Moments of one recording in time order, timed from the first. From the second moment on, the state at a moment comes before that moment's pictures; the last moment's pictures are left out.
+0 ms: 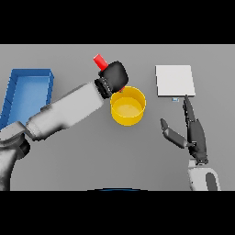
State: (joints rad) left arm -1.18 0.24 -1.06 -0.78 -1.07 -0.29 0.04; right arm 0.10 -0.05 0.08 -1.67 0.20 -0.06 -0.09
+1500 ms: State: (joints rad) left arm -1.65 0.39 -0.84 -0.28 -0.76 -0.18 0.04; right arm 0.08 -0.05 0.08 -1.66 0.20 -0.06 -0.11
